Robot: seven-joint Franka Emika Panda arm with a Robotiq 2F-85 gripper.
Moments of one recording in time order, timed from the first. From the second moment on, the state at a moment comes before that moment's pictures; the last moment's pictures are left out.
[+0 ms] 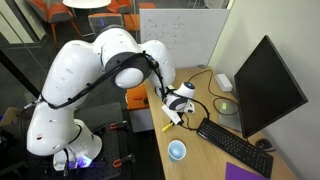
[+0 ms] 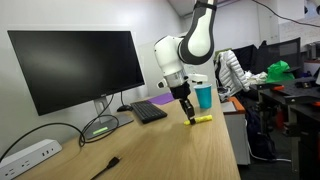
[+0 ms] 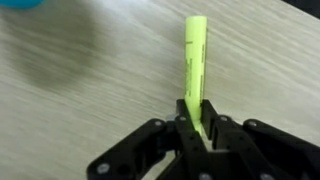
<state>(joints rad) 0.01 0.65 0.05 -2.10 -0.20 2.59 -0.10</state>
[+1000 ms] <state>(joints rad) 0.39 0.44 -0.32 -2.21 -0.40 2.63 0.84</state>
